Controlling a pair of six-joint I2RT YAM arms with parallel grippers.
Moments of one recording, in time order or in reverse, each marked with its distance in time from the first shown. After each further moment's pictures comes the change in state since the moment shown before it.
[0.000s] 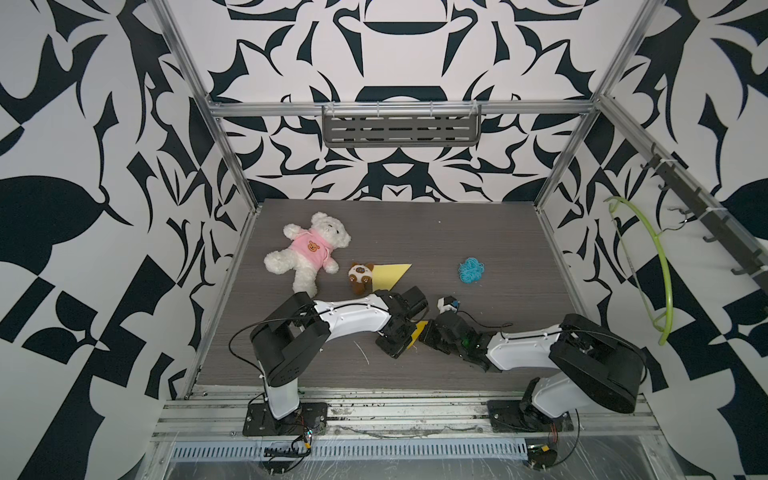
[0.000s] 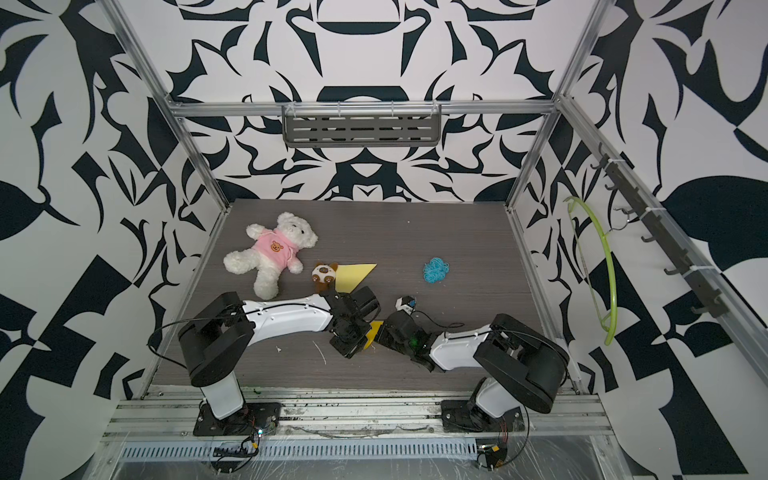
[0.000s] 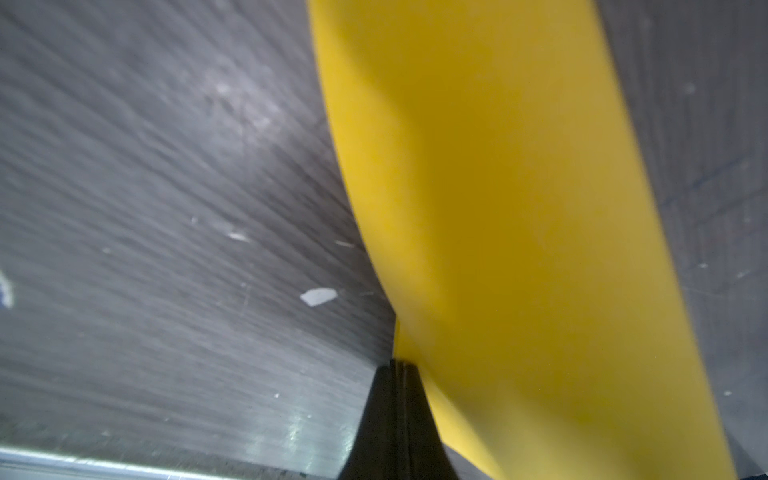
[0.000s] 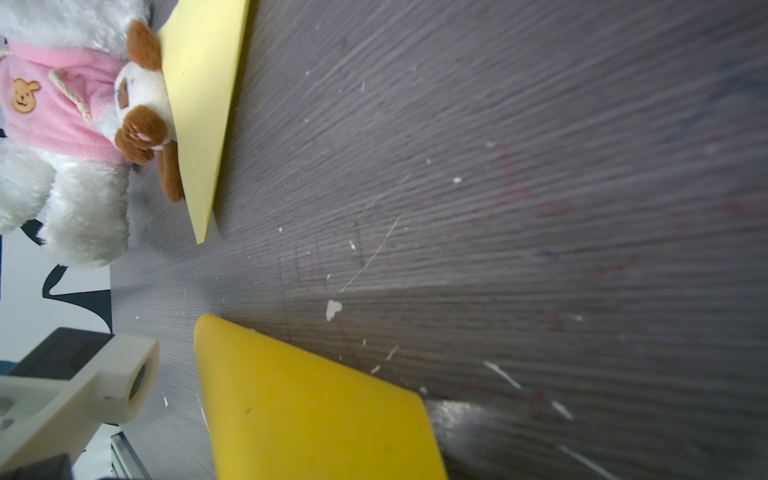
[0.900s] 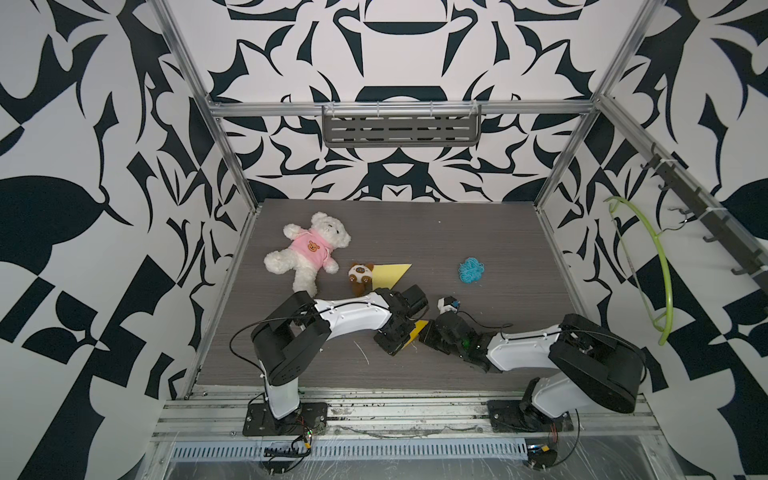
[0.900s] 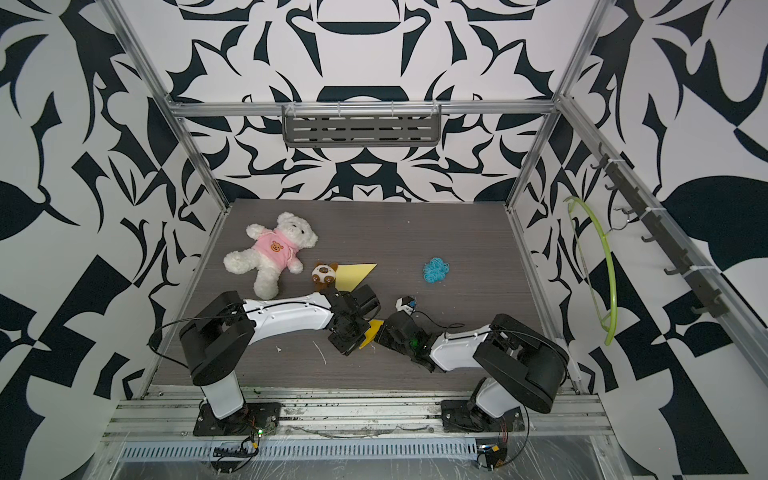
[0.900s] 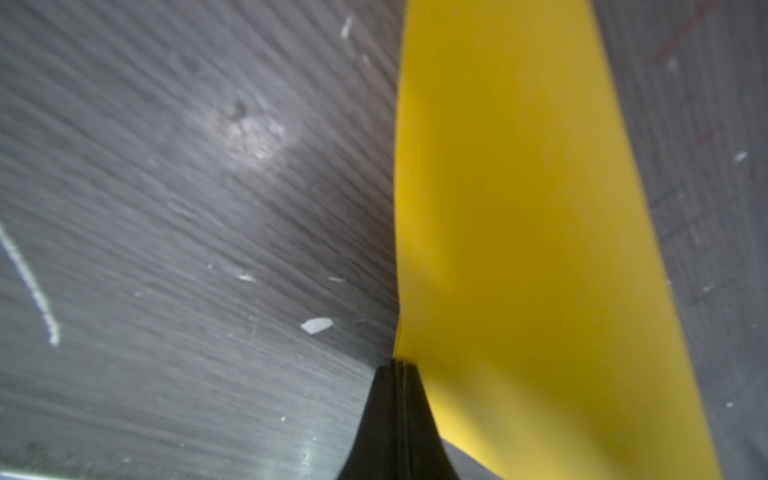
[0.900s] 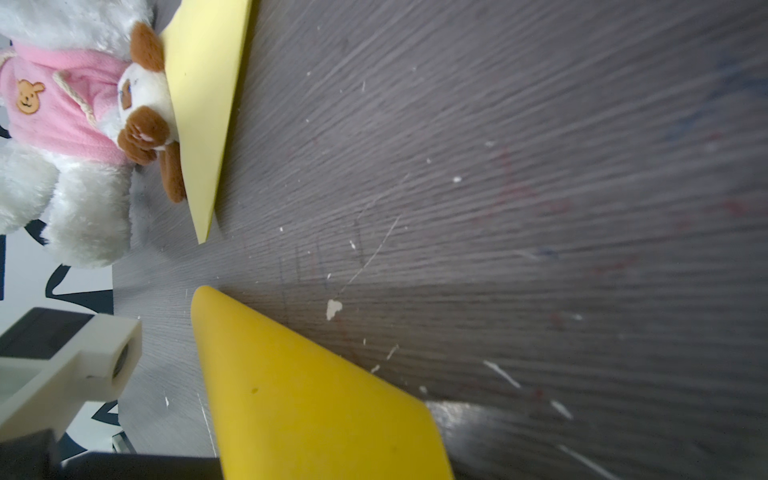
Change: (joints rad) left arm 0.008 0.006 0.020 -0.030 -0.060 0.061; right arm 0.002 0.003 -0.008 0.019 0.002 0.001
